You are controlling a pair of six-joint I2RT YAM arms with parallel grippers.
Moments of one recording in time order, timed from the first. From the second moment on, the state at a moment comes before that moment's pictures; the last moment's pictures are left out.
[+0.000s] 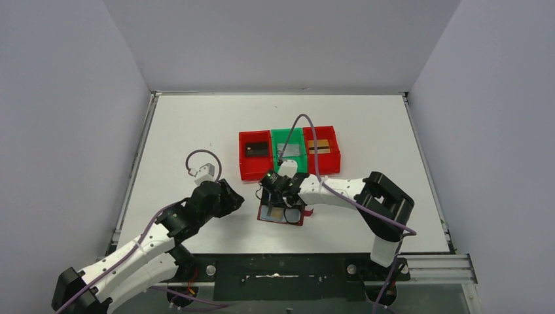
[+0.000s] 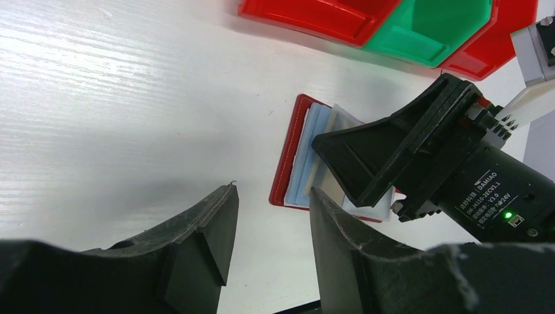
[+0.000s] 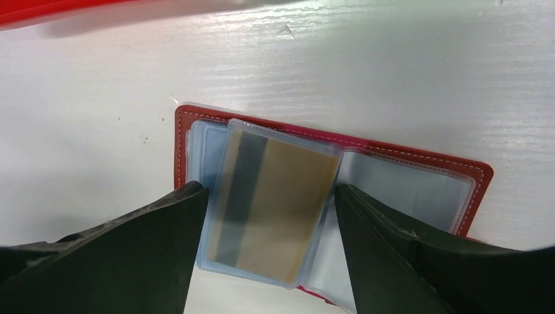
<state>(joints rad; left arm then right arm) -0.73 0.75 0.45 -0.39 -0.25 -1.01 1.01 1.77 1.08 -0.45 0.31 1.01</state>
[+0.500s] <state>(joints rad) -0.73 0.80 0.44 -0.37 -0.20 -1.01 1.03 1.80 1.11 -0.48 0.36 1.03</state>
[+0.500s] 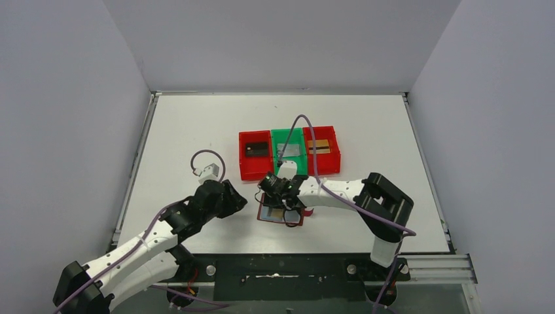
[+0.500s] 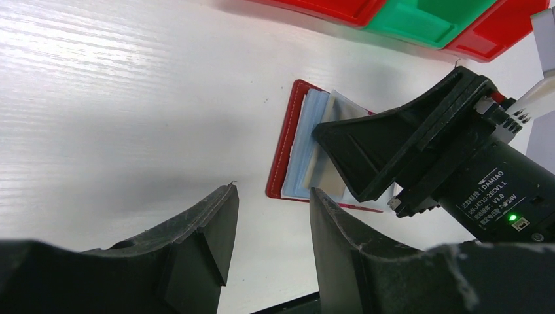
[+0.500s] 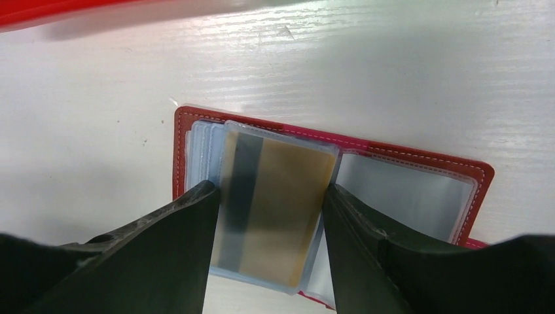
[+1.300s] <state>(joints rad) -0.73 0.89 0.44 -0.24 -0.10 -1.00 0.96 1.67 0.91 -0.24 0.23 1.05</state>
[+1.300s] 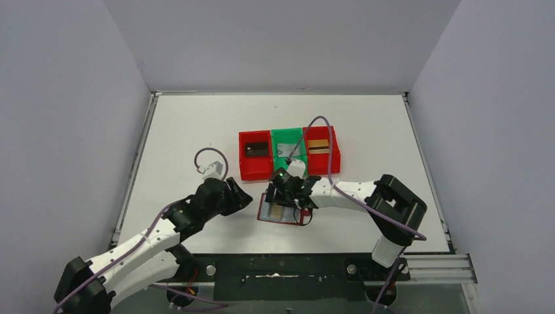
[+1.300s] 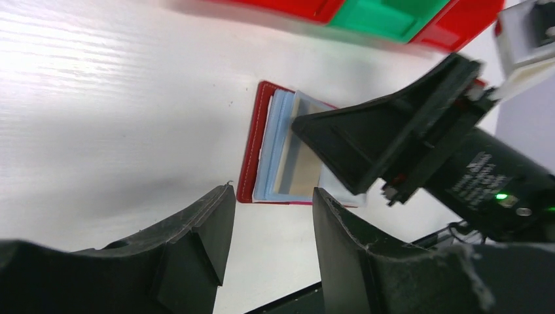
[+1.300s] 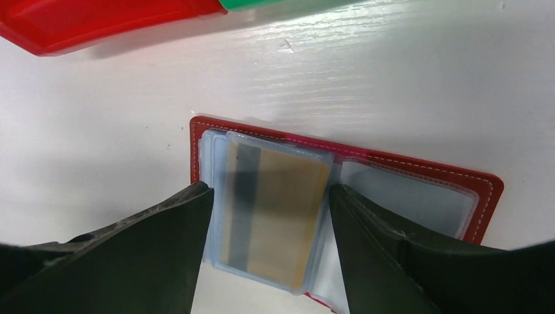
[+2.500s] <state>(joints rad) -0.72 0.85 0.41 -0.14 -0.03 -0.99 0.89 1.59 0.71 0.08 0.08 1.06</state>
